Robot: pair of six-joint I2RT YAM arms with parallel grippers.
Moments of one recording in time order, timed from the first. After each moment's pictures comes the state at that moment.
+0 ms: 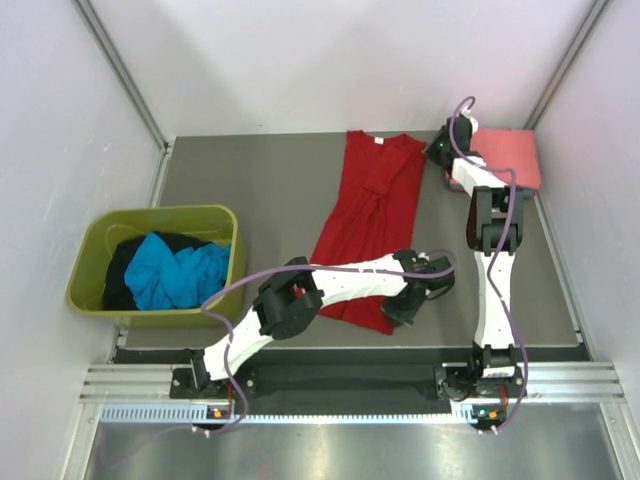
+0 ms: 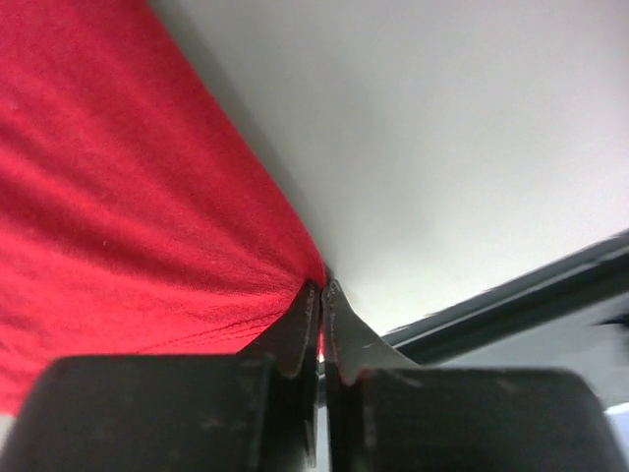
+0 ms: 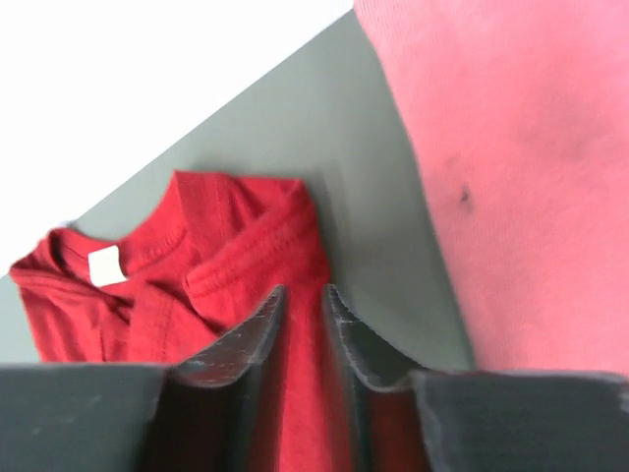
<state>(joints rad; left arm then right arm) -1.22 2.33 1.96 -1.06 -0.02 -0.57 0.03 2.54 2.07 -0.07 -0.03 0.65</state>
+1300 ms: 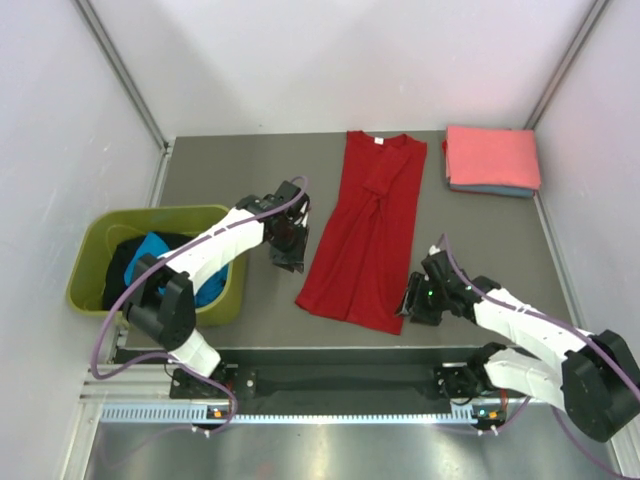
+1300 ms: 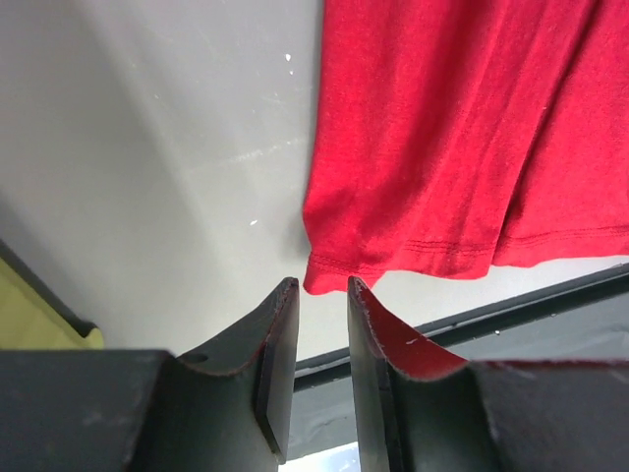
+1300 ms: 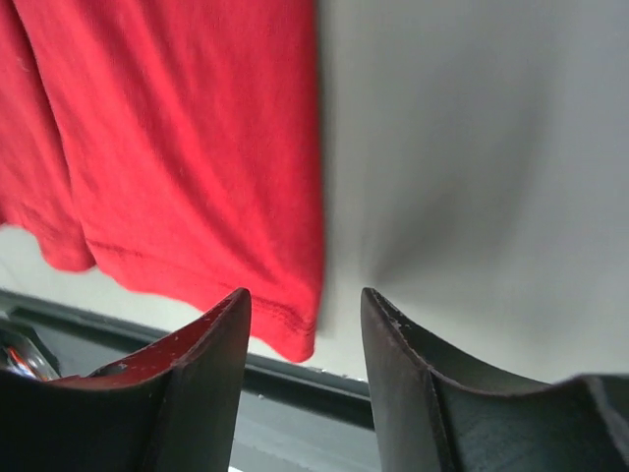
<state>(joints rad) -0.57 1.61 1.25 -0.90 0.10 -0.40 0.53 1.03 0.45 -0.49 -0.14 0.84</state>
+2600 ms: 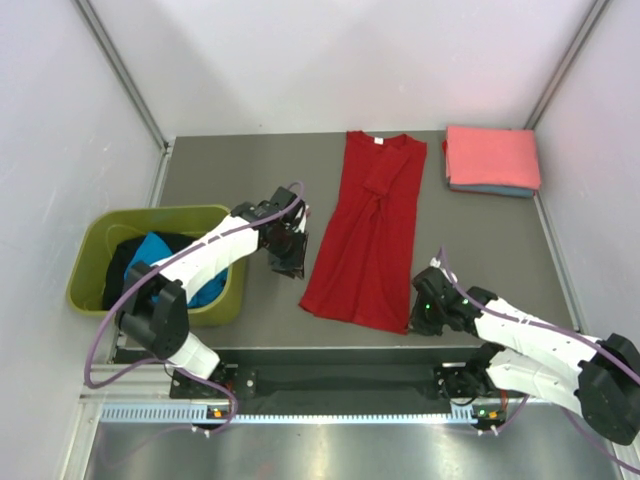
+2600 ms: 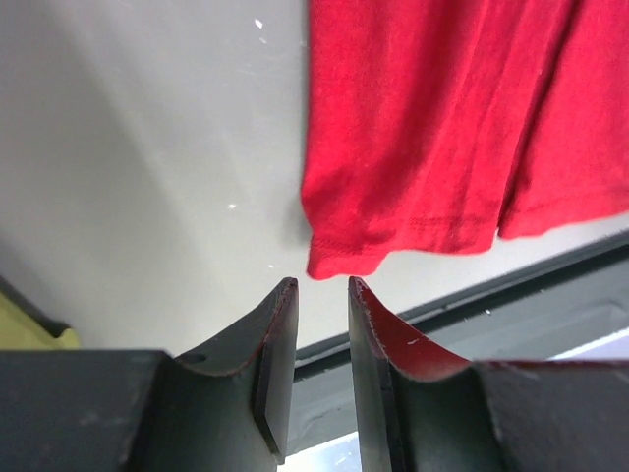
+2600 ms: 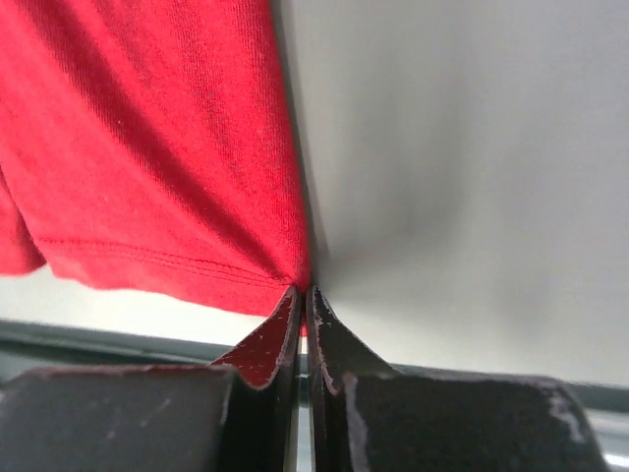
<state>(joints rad) -0.57 1.55 1.18 -0.87 0.15 -0.40 0.73 0.97 0.40 -0.55 0.03 1.03</state>
